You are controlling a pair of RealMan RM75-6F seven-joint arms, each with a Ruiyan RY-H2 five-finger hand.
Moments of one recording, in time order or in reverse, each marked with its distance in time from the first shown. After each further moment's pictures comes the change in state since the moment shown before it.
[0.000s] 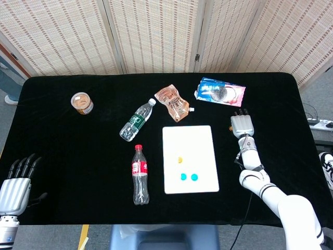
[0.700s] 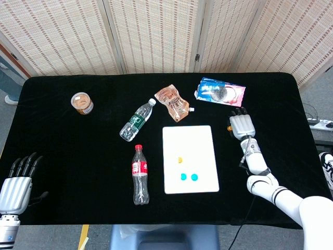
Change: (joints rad) left arm -0.006 0.005 -0.004 -0.012 0.012 0.007 0.004; right arm -0.070 0.171 -0.017 -0.321 -0.118 0.114 0.053
